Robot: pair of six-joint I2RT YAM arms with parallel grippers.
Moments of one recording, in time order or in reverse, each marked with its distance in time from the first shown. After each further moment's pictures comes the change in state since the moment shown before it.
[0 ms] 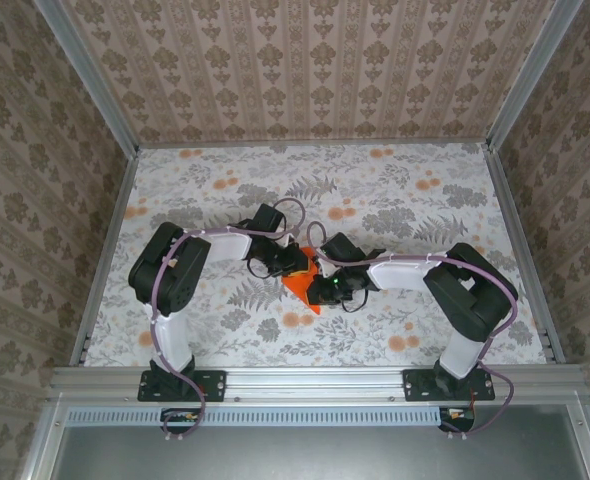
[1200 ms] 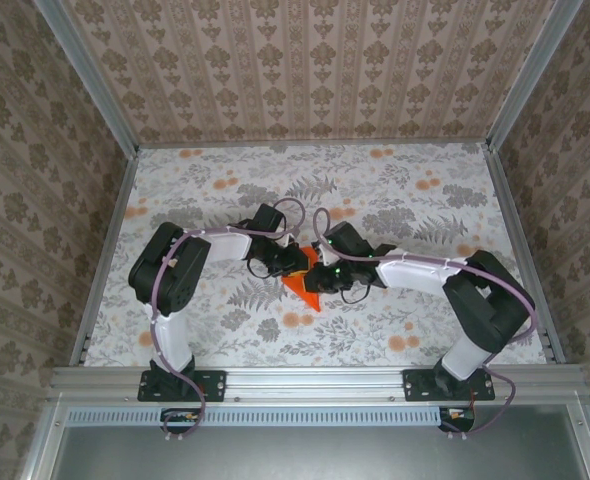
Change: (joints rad) left arm 0.000 0.000 0.000 0.000 0.002 0.000; right arm -0.017 -0.084 0.015 0.047 -0.027 0.029
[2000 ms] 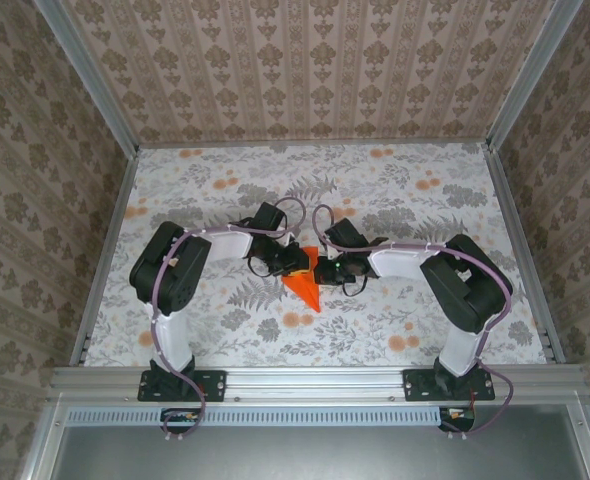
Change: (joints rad) left arm -0.001 0.006 0.022 -0.031 0.002 0.000; right arm -0.066 0.140 0.061 -0.024 0.183 -0.053
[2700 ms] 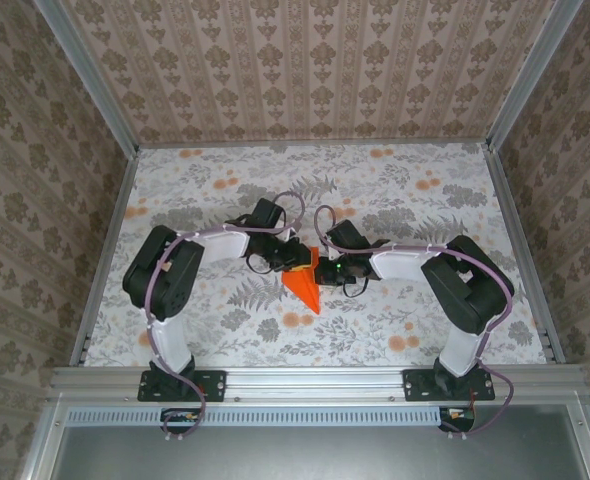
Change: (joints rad) left arm 0.000 -0.051 0.001 0.018 0.034 -0.009; right arm -0.002 -0.008 -0.024 0.034 -0.005 0.016
